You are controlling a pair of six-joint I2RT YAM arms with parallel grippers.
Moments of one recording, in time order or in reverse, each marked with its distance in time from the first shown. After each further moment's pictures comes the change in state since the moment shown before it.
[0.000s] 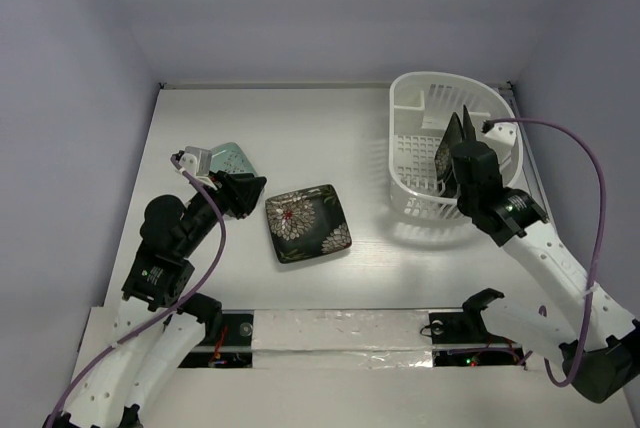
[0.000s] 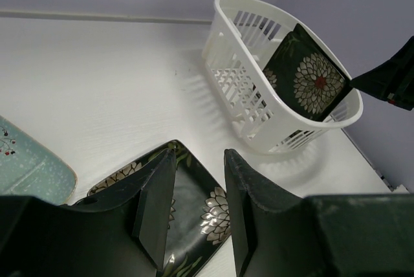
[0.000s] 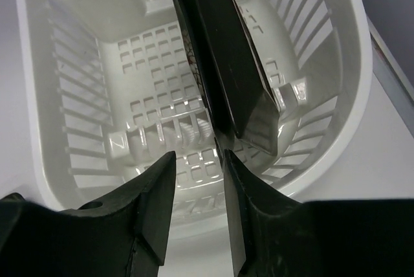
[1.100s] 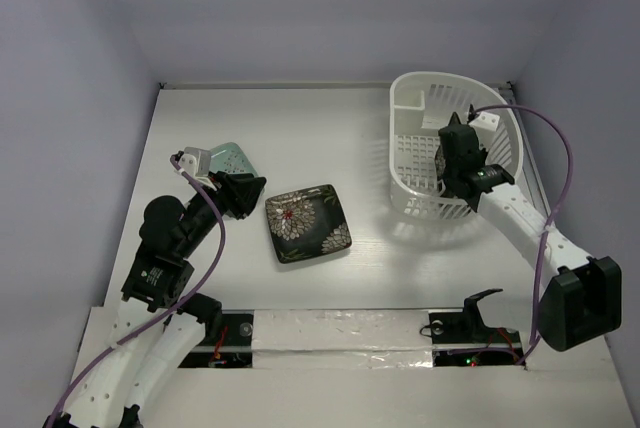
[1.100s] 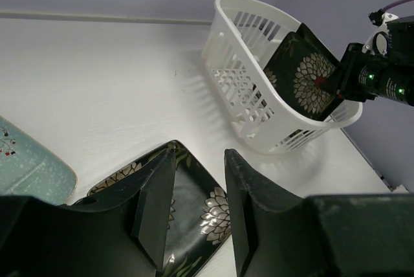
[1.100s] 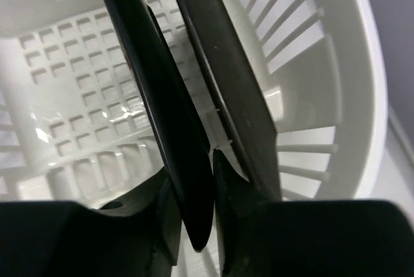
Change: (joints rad) left arm 0.000 -0.004 0.000 -0.002 0.000 0.000; right arm -0.169 0.294 -0.023 0.159 -0.016 -0.093
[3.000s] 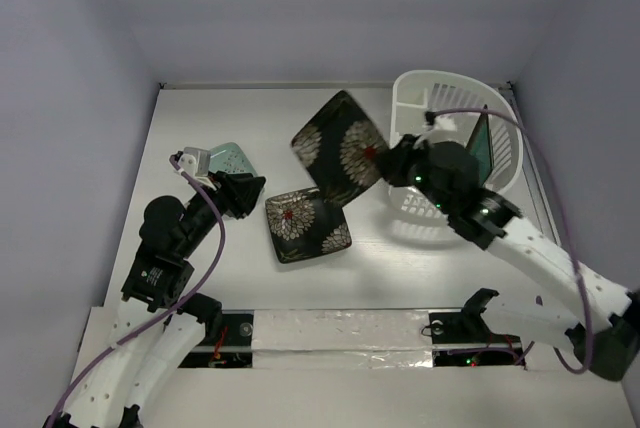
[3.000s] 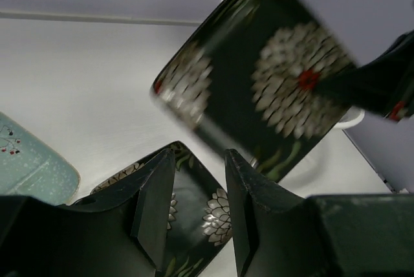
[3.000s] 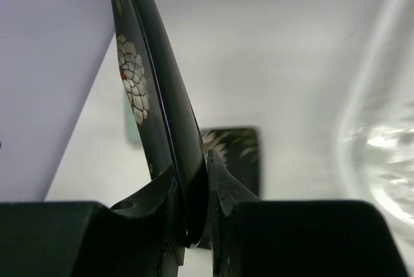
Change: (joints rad) left arm 0.000 0.000 0.000 0.000 -0.008 0.000; right arm 0.392 -0.257 0.037 0.250 -0.490 0.123
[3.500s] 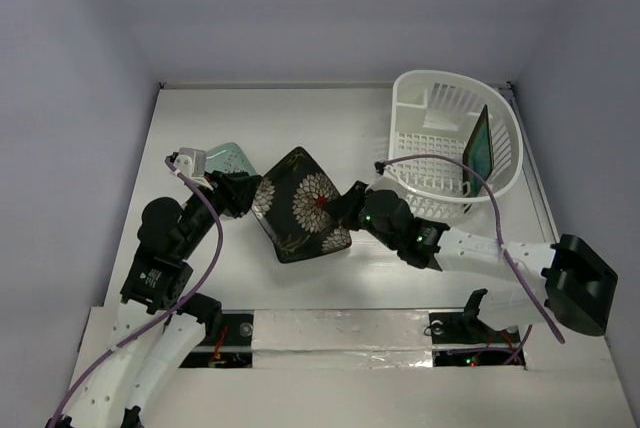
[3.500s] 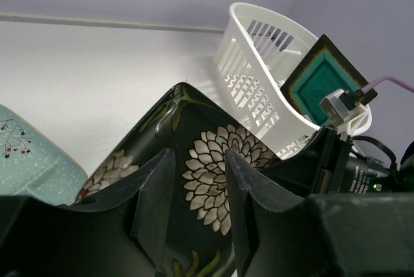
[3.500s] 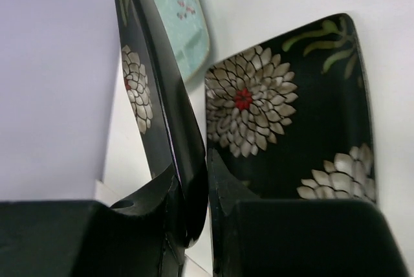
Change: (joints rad) left arm 0.009 -0.011 0.000 -0.005 -0.034 0.000; right arm 0.298 0.286 -0.296 0.440 0.113 0.449
